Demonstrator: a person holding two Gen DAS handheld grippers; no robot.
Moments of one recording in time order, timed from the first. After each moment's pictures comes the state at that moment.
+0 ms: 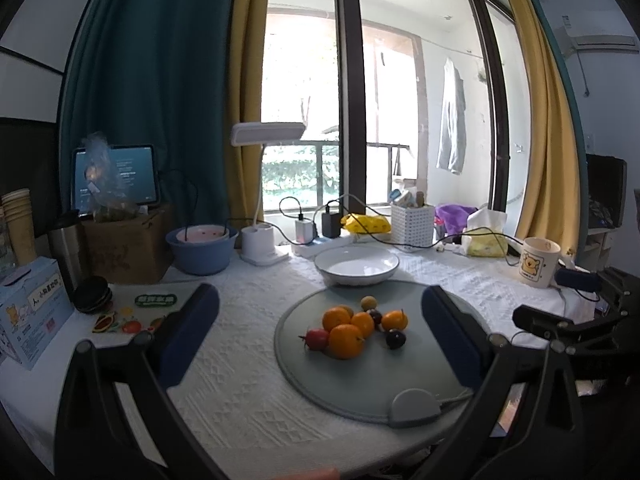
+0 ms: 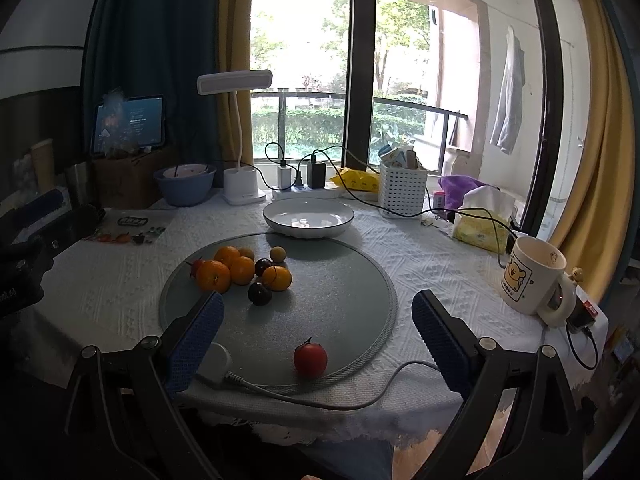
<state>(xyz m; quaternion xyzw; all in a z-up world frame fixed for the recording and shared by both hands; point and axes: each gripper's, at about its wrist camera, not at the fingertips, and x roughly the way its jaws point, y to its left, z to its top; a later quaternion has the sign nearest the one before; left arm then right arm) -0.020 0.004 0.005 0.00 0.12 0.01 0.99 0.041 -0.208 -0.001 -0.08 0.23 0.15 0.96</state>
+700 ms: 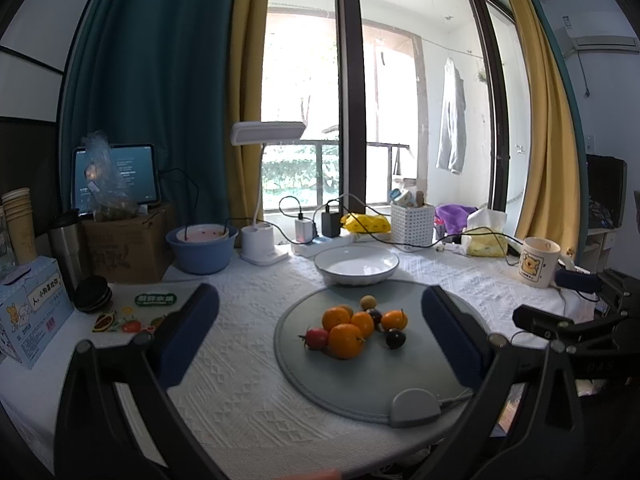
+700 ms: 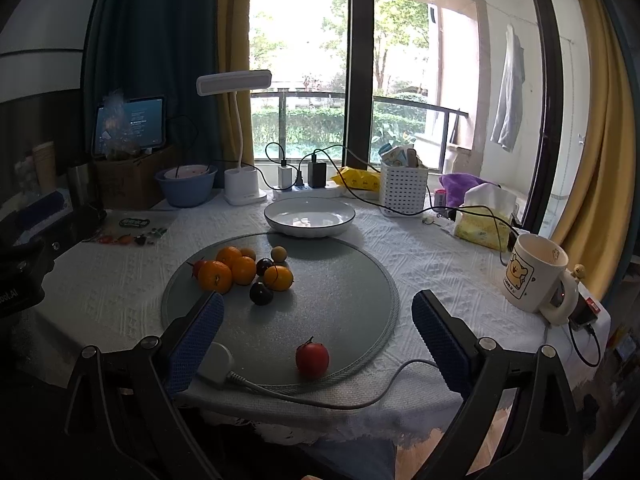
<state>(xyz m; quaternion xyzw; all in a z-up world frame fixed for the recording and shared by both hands) -0.021 0.003 0.004 0.00 0.12 0.01 0.99 0.041 -0.206 0.000 -0.07 0.24 0.15 0.96</state>
